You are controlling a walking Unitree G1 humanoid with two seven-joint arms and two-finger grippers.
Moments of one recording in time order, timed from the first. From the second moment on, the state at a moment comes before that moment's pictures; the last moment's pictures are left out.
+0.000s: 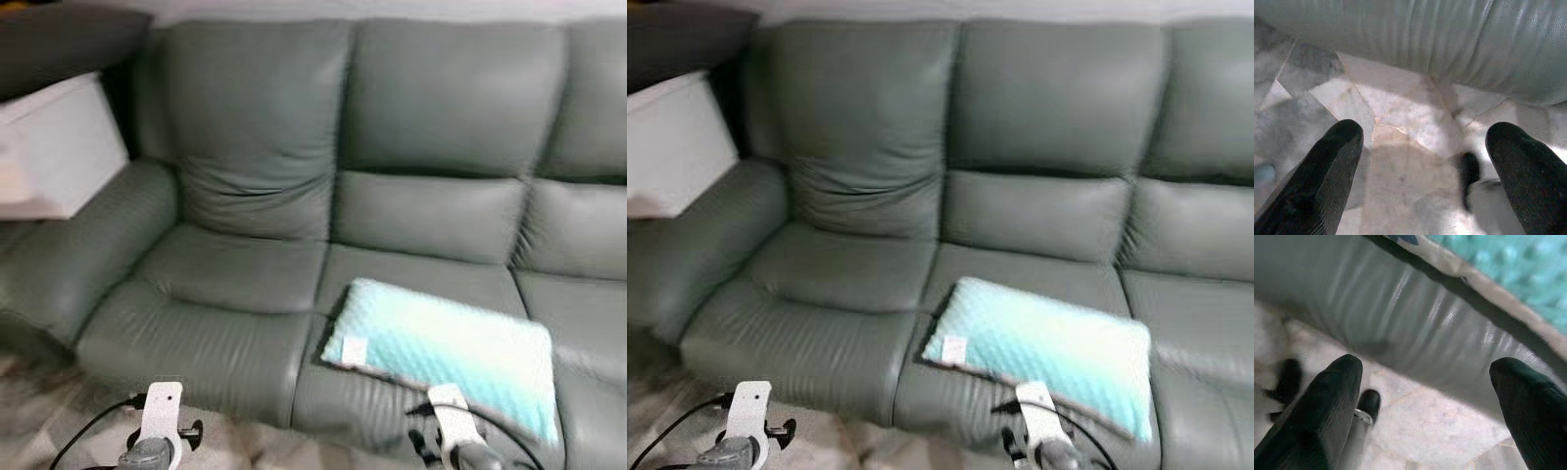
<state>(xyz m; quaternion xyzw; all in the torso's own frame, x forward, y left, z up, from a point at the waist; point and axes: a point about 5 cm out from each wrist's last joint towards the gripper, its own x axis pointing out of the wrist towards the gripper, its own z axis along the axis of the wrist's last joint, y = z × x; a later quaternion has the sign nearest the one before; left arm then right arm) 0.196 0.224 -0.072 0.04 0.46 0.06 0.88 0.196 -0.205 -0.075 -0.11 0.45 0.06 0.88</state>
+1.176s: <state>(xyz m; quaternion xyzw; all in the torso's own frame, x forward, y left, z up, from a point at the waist) 0.192 0.224 -0.074 0.04 0.47 0.06 0.88 0.198 -0.200 -0.075 -0.12 0.45 0.07 0.88</state>
